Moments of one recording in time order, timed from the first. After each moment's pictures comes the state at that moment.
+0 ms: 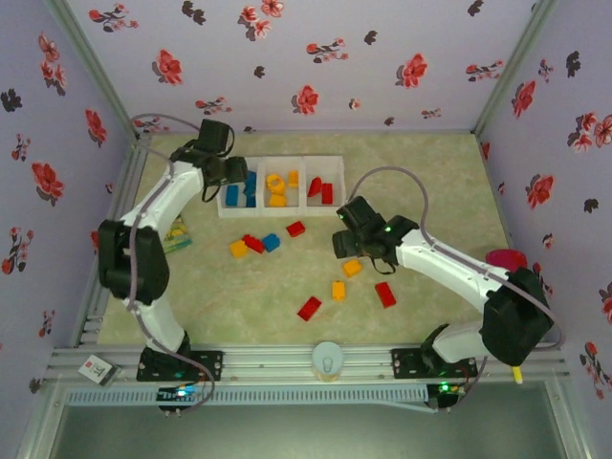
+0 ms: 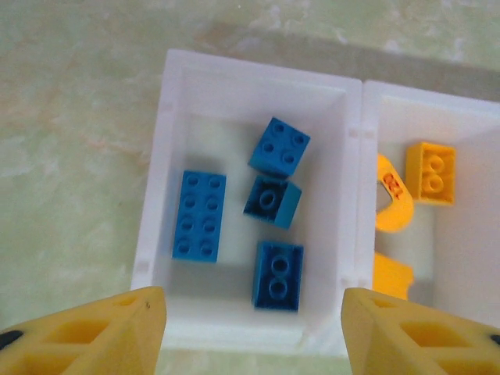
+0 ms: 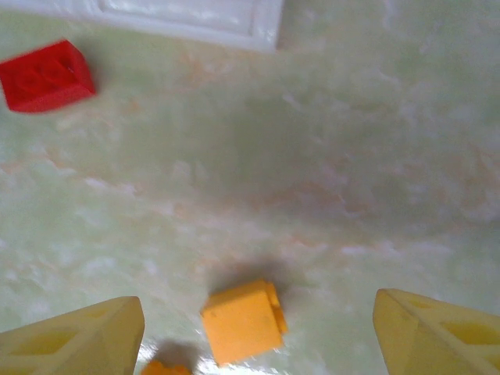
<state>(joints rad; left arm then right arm) -0.30 1.74 1.52 -0.70 -0.09 -0.38 0.73 1.37 0.99 -0.72 0.23 0.45</state>
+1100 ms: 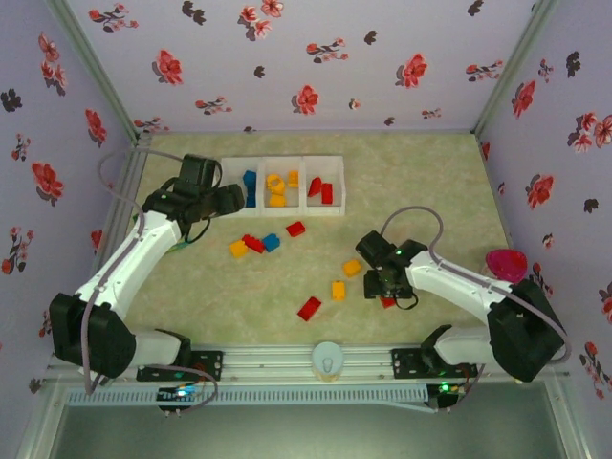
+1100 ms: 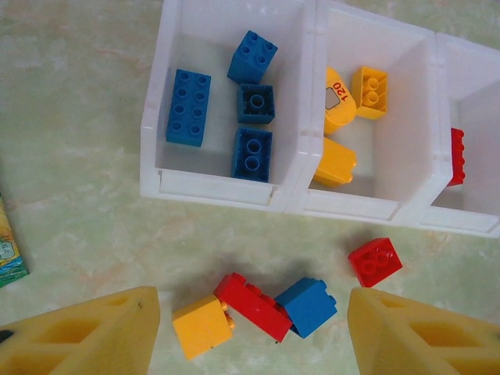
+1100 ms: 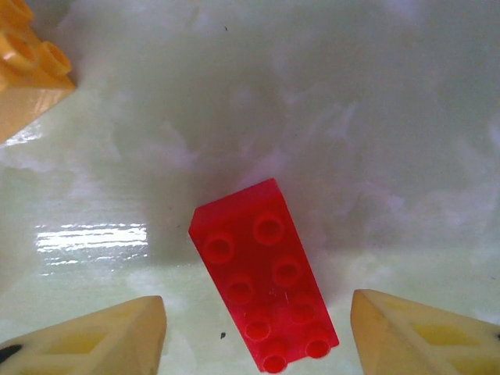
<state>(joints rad) -0.37 1.32 1.18 -0.71 -0.07 -0.49 0.69 1.28 0.70 -0.89 0.12 0.68</state>
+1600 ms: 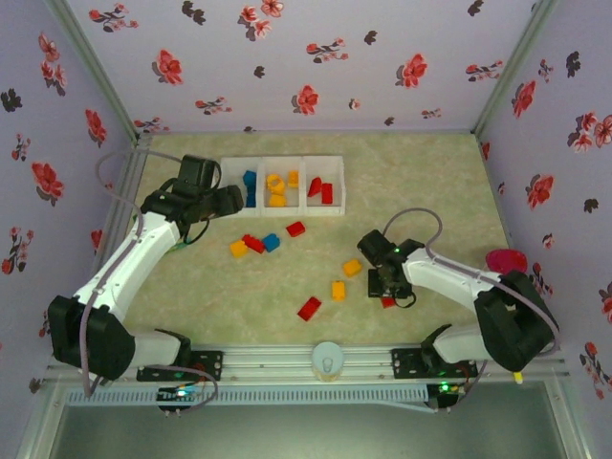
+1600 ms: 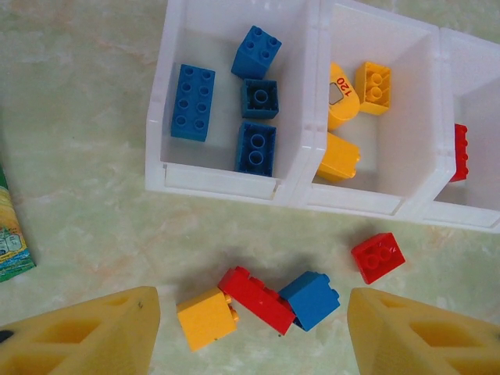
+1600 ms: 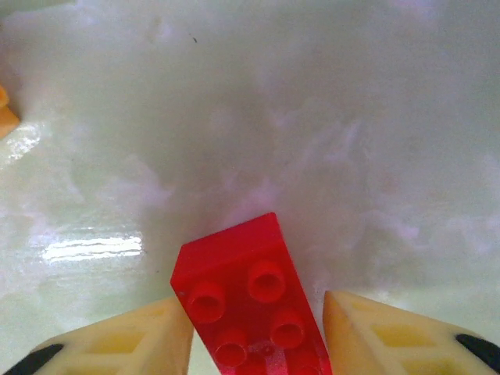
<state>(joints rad) -0.37 1.31 1.18 -0.73 -0.07 -0.49 0.64 1.35 0.67 -0.81 0.10 0.68</state>
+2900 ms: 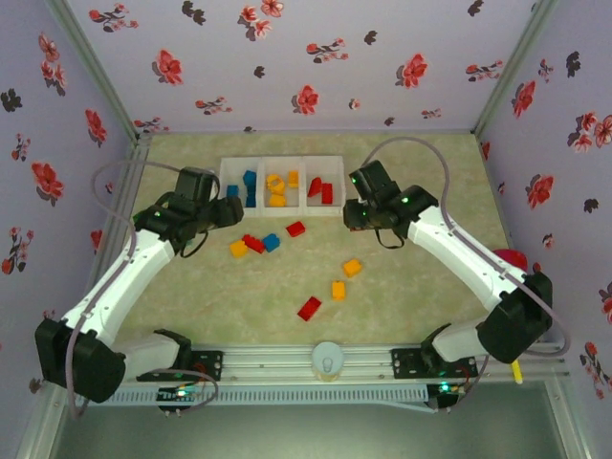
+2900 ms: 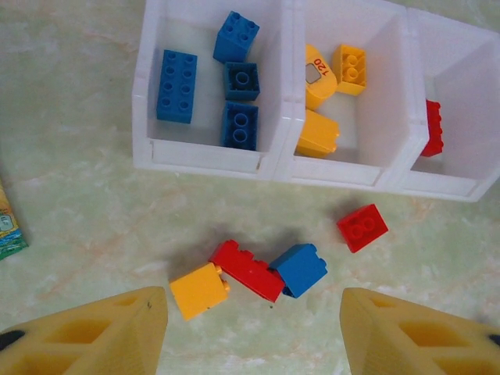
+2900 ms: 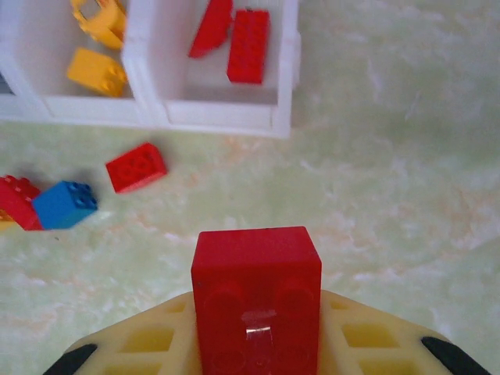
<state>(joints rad) -0.42 1.18 1.08 -0.72 -0.07 -0.49 0.63 1.40 1.30 -0.87 0.10 0.47</state>
